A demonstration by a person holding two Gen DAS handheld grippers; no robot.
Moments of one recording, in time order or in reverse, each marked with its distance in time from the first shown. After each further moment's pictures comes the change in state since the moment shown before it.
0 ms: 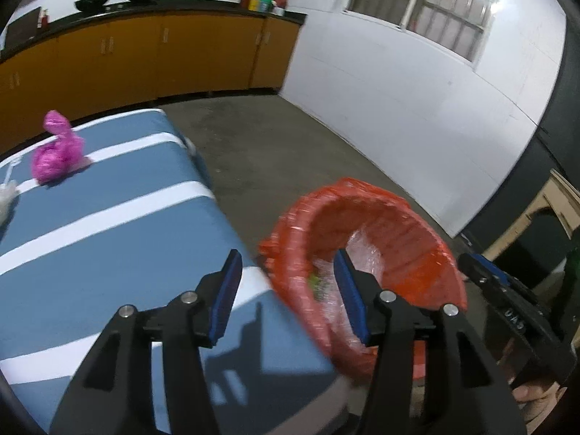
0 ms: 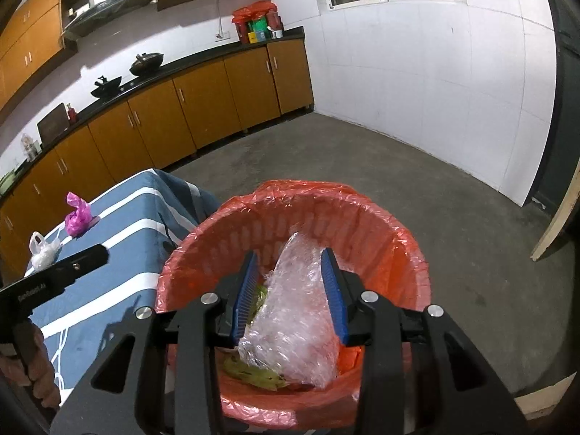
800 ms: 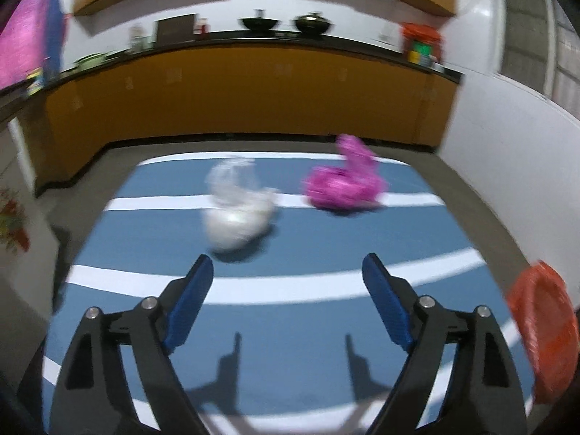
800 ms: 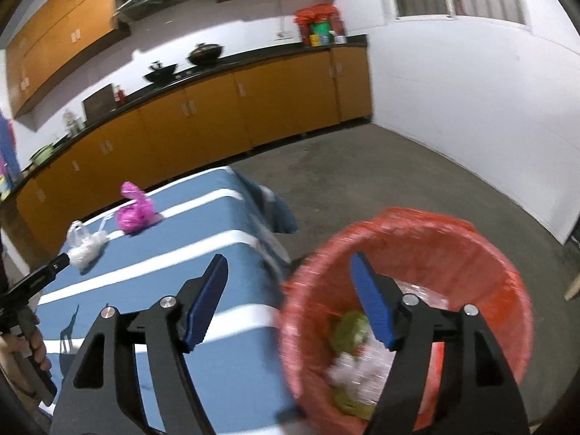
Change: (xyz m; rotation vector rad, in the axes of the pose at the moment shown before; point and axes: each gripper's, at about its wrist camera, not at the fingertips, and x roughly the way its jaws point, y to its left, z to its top) left arm -0.106 0.233 -0.016 -0.259 -0.185 0.567; right arm 0.028 0.135 0.015 -0.142 -0.010 0.183
